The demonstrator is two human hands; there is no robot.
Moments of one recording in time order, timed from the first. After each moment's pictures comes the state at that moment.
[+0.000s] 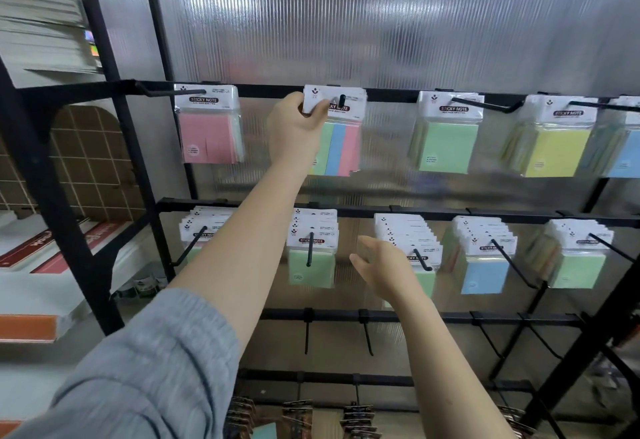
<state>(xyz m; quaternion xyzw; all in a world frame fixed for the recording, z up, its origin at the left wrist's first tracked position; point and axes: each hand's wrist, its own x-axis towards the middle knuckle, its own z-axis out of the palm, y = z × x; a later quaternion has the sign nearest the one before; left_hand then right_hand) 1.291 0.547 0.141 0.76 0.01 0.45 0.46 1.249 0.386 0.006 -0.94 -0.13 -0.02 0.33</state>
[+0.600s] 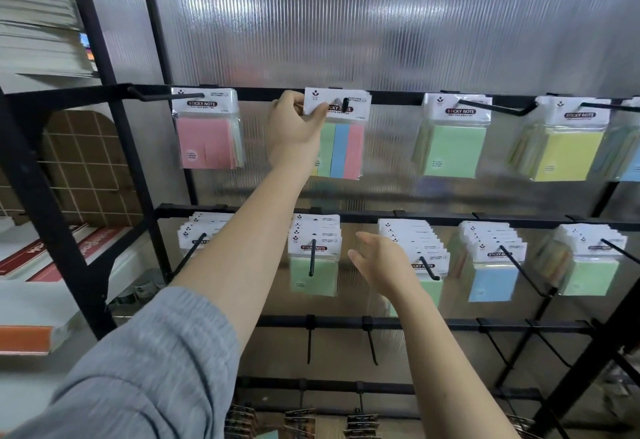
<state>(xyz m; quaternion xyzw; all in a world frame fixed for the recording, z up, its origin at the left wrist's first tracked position) 1.312 0.553 0.140 0.77 0.07 0.45 0.45 1.268 0.398 0.010 -0.94 -0.13 -0.03 0.33</state>
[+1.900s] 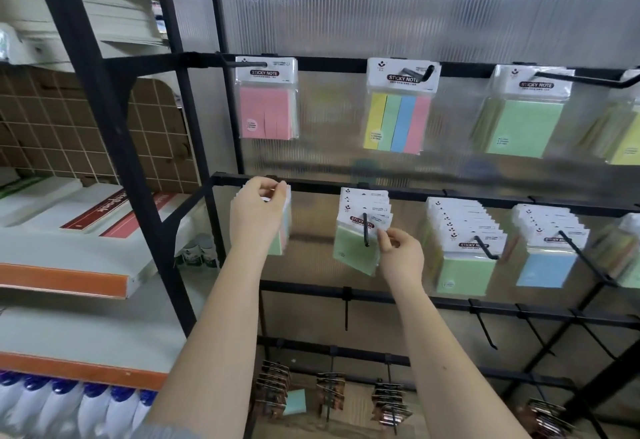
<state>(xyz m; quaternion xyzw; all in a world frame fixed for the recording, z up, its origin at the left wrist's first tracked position) 1.190 0.643 0.028 0.80 0.21 0.34 0.44 1.248 0.457 -0.032 -0.81 0.00 -0.08 0.58</state>
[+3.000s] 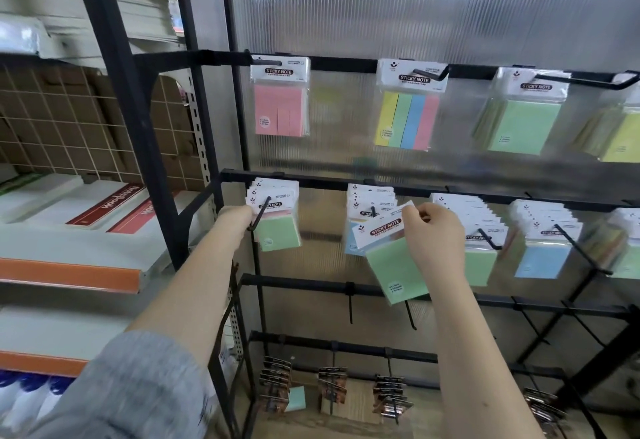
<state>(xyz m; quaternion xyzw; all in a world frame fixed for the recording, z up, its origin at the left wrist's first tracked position) 1.217 0.725 -0.008 0.65 0.40 0.13 0.63 1.194 0.446 0.033 -0.85 -0.01 -0.16 0.50</state>
